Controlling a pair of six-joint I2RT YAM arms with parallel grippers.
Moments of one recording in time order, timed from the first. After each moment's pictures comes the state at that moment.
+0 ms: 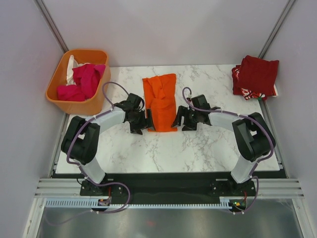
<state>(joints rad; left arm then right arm) -0.44 1.71 1.06 -0.51 0.27 -0.57 0.41 1.74 0.96 -0.17 -0.42 0.61</state>
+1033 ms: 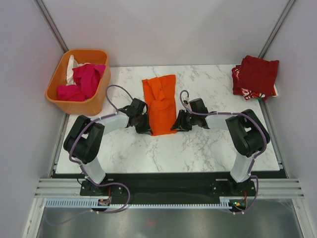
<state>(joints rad) -0.49 1.74 0.97 -0.32 0.23 -0.62 0.44 1.83 0.90 0.05 -0.51 0.66</state>
